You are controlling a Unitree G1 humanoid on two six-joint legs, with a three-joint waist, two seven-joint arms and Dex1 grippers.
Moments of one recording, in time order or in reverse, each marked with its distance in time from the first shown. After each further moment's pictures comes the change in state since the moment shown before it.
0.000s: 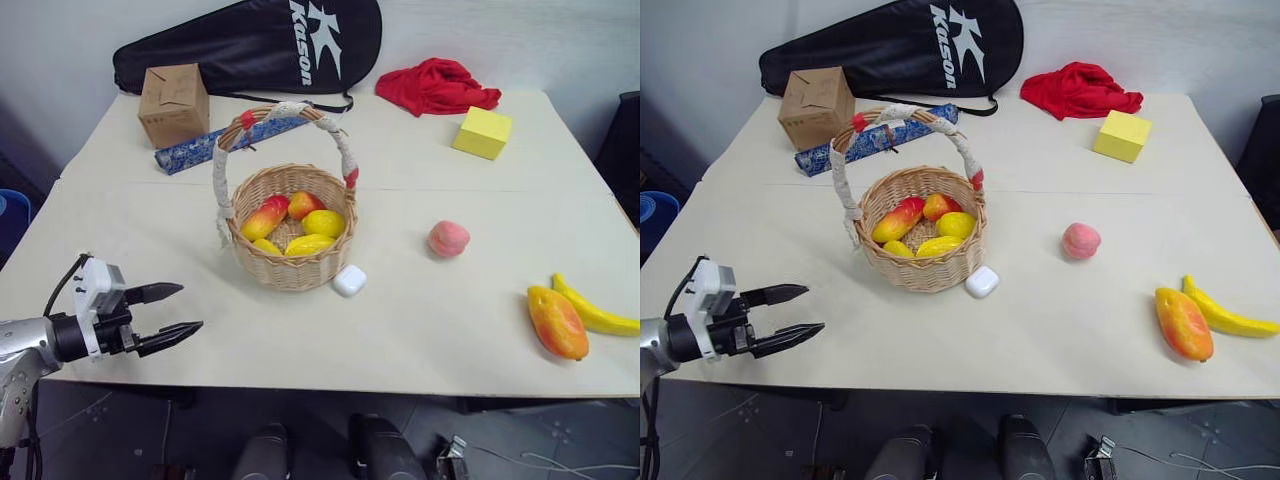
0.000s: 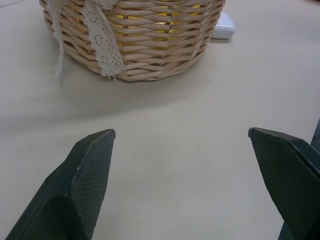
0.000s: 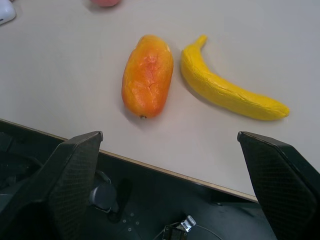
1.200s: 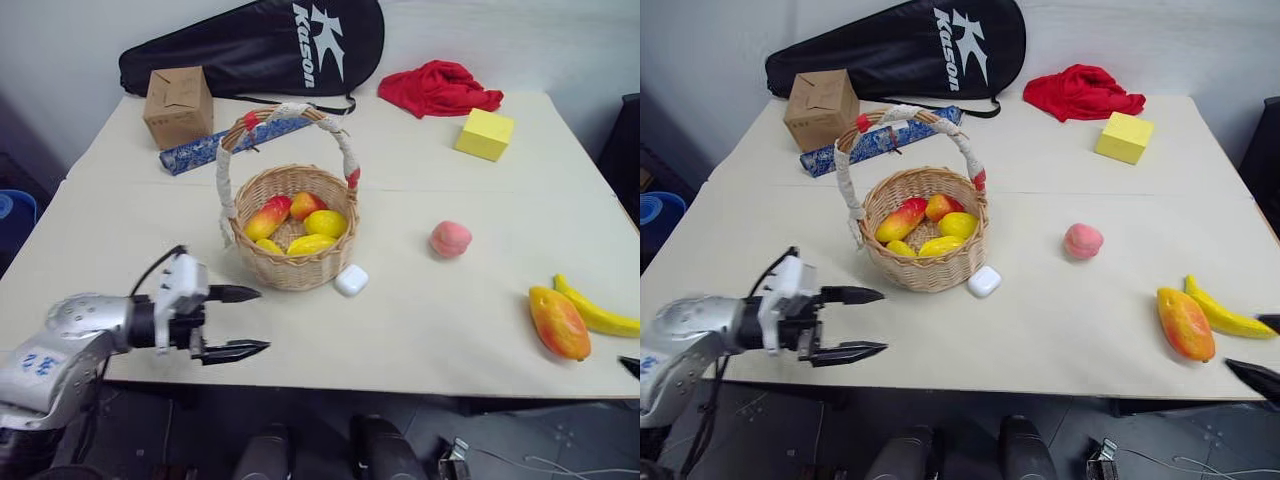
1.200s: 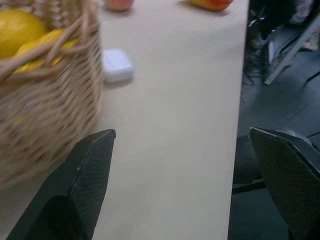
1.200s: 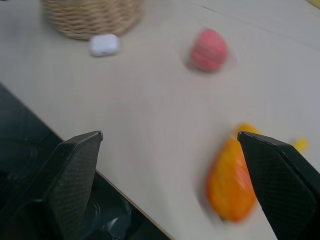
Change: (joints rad) left arm -0.243 -0.050 -0.335 -0.256 -0.034 0.131 0.026; right arm -0.060 0.024 0.028 -0.598 0.231 0.152 -0.103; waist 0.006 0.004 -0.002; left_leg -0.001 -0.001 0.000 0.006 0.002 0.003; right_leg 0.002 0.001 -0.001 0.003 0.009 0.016
